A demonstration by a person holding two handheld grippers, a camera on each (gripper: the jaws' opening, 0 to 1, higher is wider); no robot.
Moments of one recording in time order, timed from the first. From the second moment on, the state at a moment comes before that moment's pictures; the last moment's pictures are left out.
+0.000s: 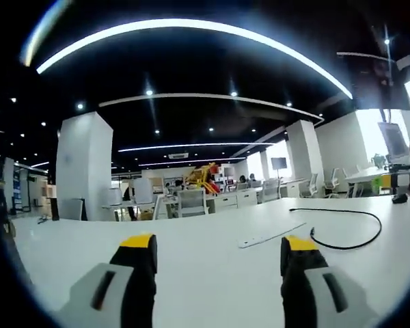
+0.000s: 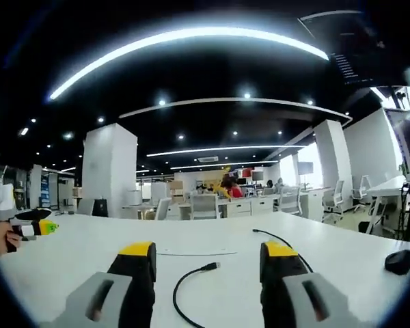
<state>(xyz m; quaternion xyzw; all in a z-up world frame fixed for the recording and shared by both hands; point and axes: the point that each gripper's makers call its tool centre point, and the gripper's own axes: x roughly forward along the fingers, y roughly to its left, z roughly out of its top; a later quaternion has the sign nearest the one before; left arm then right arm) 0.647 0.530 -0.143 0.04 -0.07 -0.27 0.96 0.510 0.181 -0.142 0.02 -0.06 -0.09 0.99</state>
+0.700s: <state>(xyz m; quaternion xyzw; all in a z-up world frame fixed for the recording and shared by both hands) 0.610 0.575 -0.166 0.03 -0.10 -0.22 0.97 0.479 0.207 -0.177 -0.05 -0.08 -0.11 0.99</state>
